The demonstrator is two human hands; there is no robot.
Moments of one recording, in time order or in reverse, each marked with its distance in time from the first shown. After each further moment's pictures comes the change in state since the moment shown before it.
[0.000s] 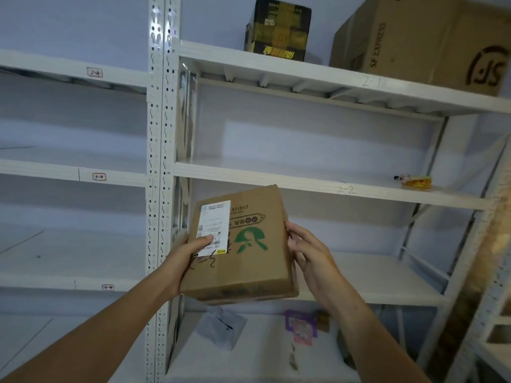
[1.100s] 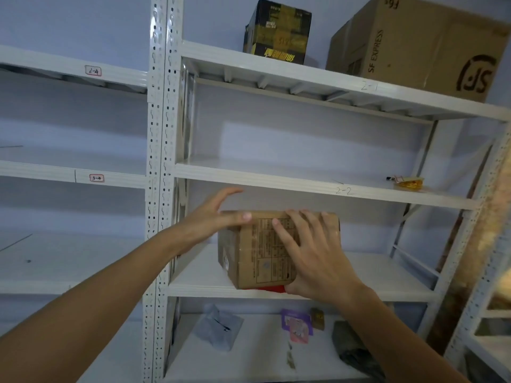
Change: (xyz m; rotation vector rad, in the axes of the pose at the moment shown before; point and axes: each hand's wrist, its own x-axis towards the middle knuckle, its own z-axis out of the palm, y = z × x) left_hand -0.021 0.093 0.036 0.824 -0.247 0.386; right_hand -0.023 -0.034 0.031 -1.943 -0.032 -0.748
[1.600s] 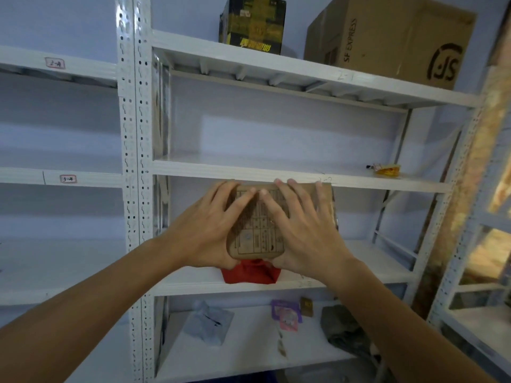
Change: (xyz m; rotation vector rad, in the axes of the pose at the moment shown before) left_hand -0.005 0.008 0.033 1.085 0.157 0.616; right_hand 0.006 0.012 -0.035 -0.043 0.056 0.114
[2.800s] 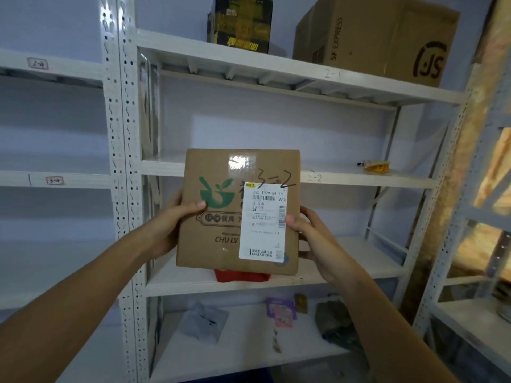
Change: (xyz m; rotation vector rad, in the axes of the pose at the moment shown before) left_hand -0.001 -0.029 0.025 -1.693 -0.002 -0.763; right_hand -0.031 0.033 0.023 1.673 -0.168 0.802
